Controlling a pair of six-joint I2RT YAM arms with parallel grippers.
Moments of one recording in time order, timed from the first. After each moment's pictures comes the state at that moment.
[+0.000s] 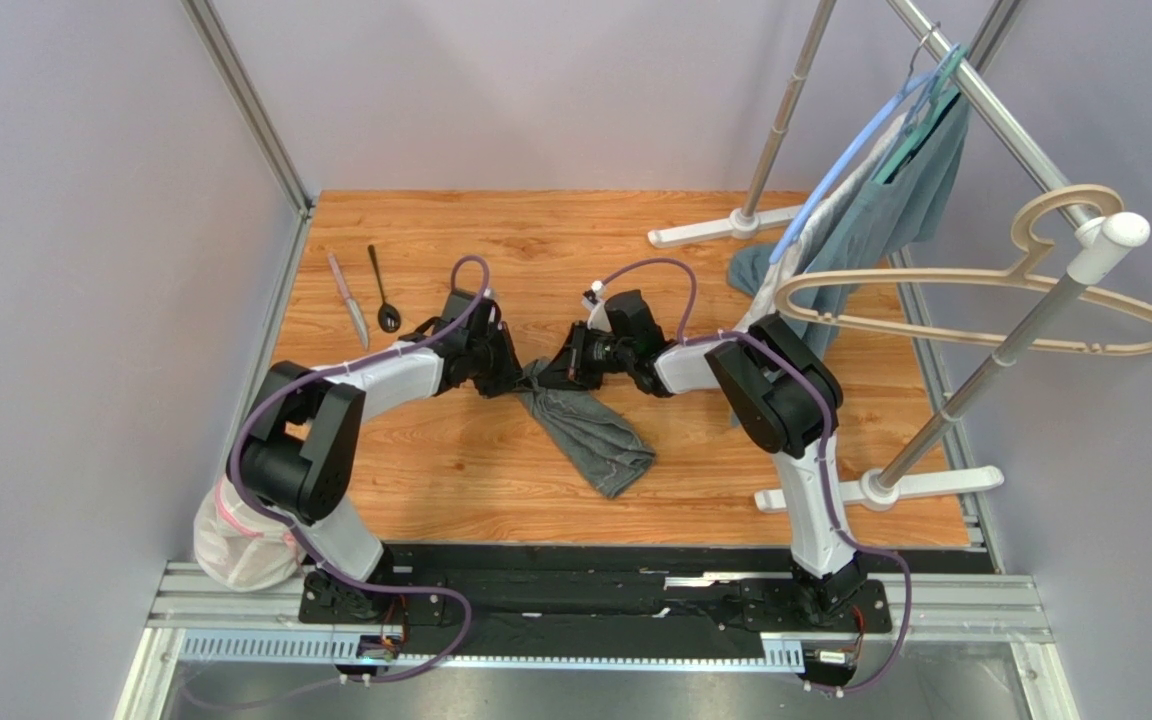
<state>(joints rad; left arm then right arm) -0.40 1.66 0.90 -0.15 0.21 -0.70 0.60 2.17 1.19 0.44 -0.62 0.96</state>
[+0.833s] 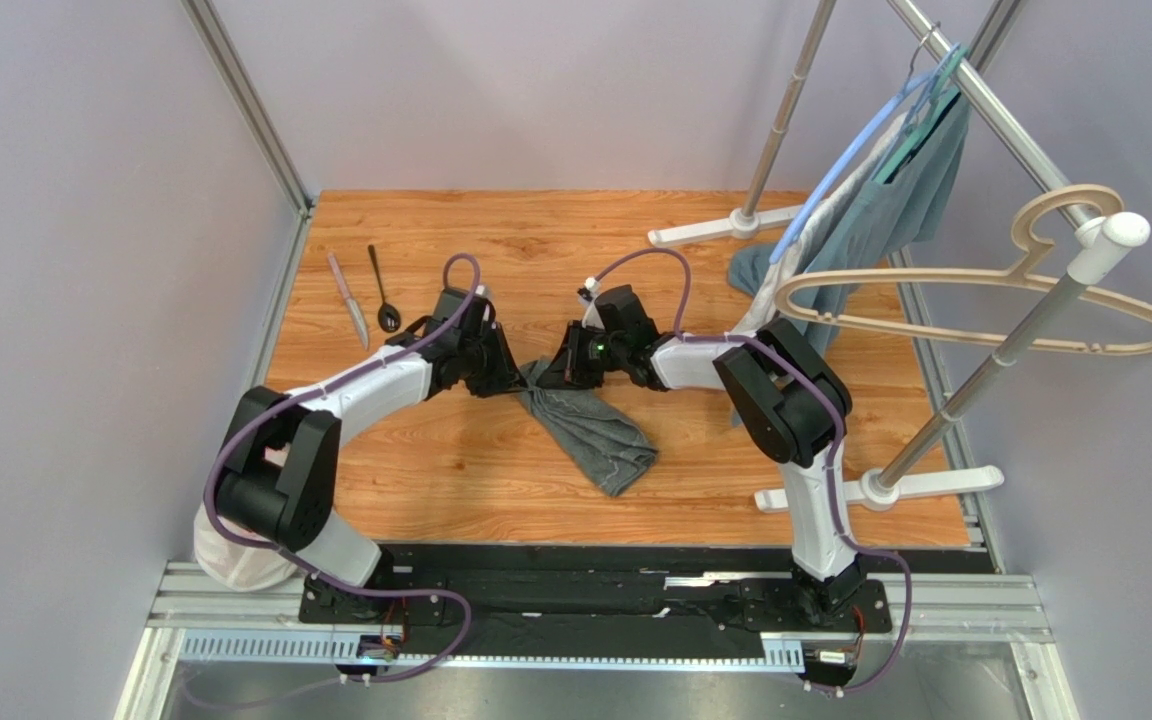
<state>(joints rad) -0.41 1.54 0.89 -0.25 0.19 -0.68 0.63 2.11 1.22 0.24 -0.50 0.84</state>
